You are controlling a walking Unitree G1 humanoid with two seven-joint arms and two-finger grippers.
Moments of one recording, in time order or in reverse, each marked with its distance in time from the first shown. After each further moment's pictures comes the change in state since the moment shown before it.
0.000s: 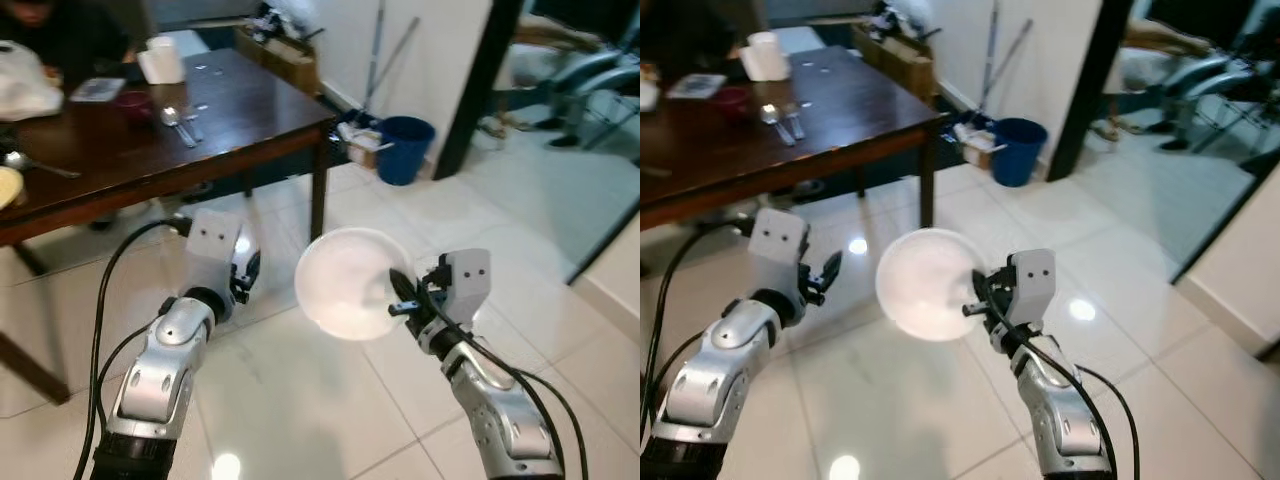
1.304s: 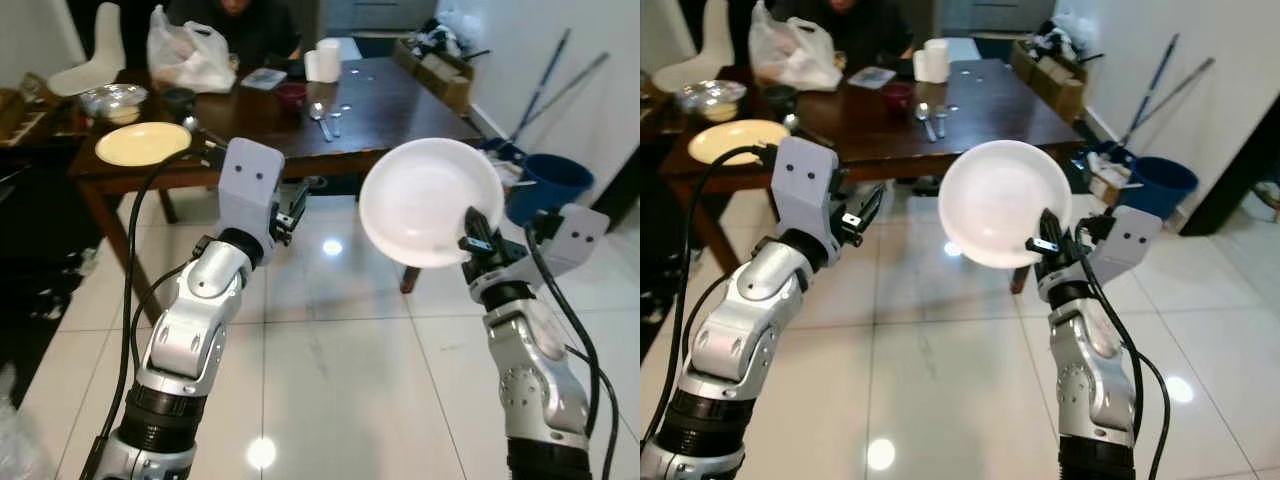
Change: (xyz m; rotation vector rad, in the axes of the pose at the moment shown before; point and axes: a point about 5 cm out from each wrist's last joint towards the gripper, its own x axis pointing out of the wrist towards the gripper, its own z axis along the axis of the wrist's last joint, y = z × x) left arm 0.012 -0.039 0.077 0.089 -0.311 -0.123; right arm 0.000 -0.033 0.068 0.207 -0.332 -0.227
